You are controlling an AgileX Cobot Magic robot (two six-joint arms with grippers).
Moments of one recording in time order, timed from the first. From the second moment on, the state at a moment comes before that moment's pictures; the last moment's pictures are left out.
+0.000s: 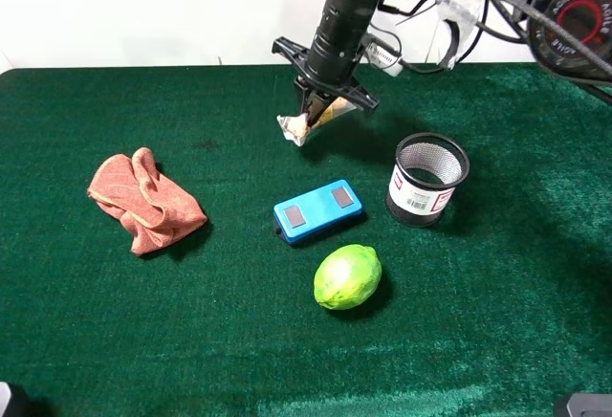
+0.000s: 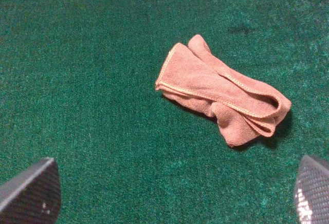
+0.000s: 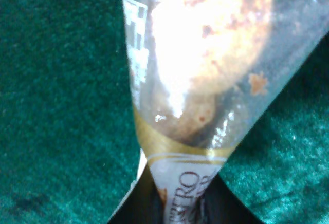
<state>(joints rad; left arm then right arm) -0.06 -0.01 -0.50 0.02 1.06 0.02 0.55 2.40 -1.99 0.27 1.07 0.99</state>
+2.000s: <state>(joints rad) -0.06 -0.01 -0.50 0.02 1.06 0.02 0.55 1.86 -1.78 0.07 1.22 0.68</state>
